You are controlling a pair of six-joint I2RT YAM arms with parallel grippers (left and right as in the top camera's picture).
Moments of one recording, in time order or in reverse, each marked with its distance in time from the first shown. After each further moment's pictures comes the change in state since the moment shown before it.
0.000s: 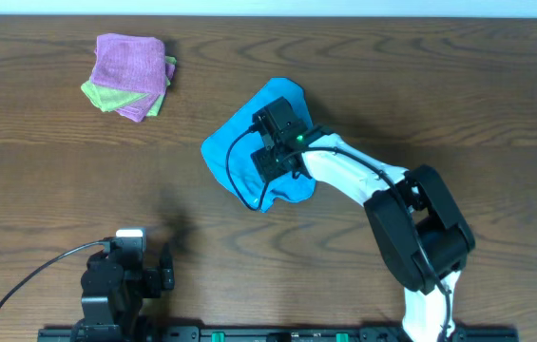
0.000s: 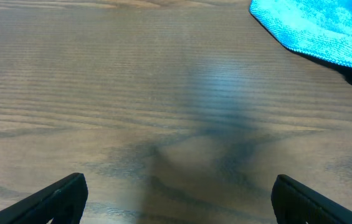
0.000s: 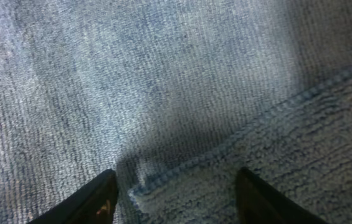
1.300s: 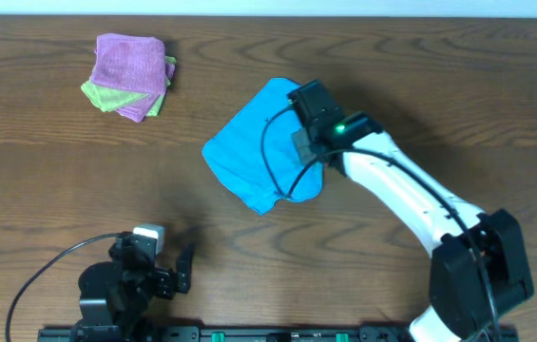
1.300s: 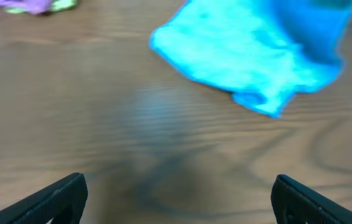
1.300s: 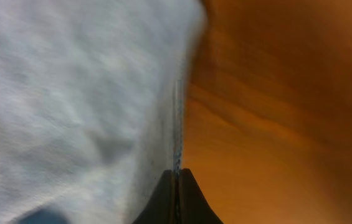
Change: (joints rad) left arm 0.000 0.000 -0.004 0.106 0.360 0.000; right arm -0.095 -0.275 0.000 -0.293 0.326 0.031
